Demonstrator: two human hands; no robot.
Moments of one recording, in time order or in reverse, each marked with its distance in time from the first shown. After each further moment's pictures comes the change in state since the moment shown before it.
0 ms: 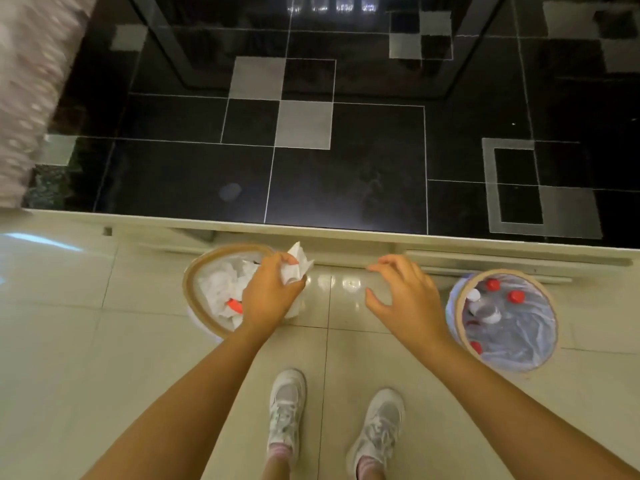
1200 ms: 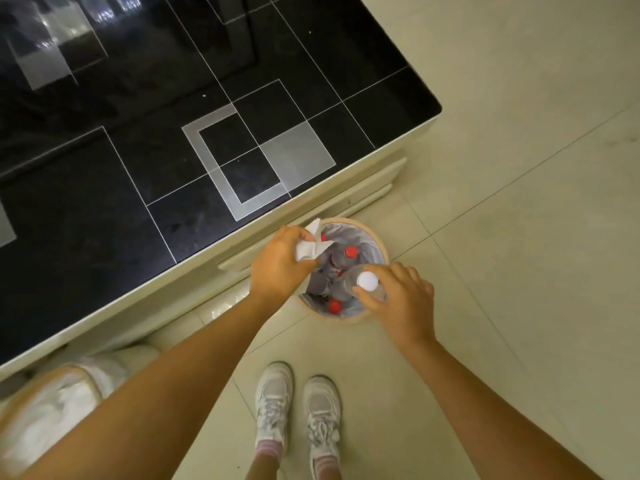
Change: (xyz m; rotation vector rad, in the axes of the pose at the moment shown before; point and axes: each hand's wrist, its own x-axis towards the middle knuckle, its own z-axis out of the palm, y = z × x) left_hand -0.038 0.256 0.293 0.255 -0.494 0.580; right_hand -0.157 0.269 -0.082 -0.099 0.250 0.723
